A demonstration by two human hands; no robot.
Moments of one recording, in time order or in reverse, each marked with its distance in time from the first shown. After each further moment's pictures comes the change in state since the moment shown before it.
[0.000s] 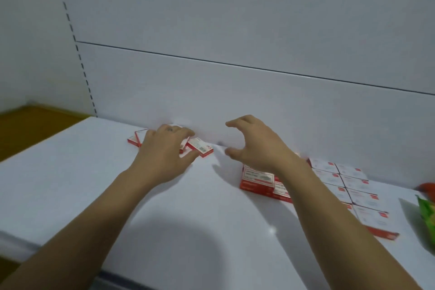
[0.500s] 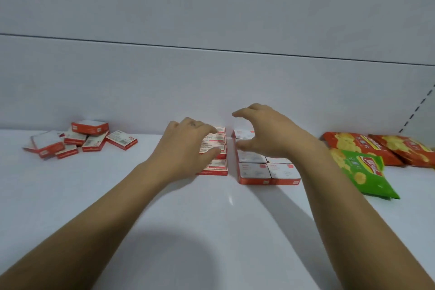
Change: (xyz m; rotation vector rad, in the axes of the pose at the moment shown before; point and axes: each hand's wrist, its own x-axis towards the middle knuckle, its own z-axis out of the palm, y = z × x) left_hand 0.020 0.162 0.059 -0.079 -0.094 0.433; right_hand -0.107 0.098 -0.068 -0.155 -0.046 0.293
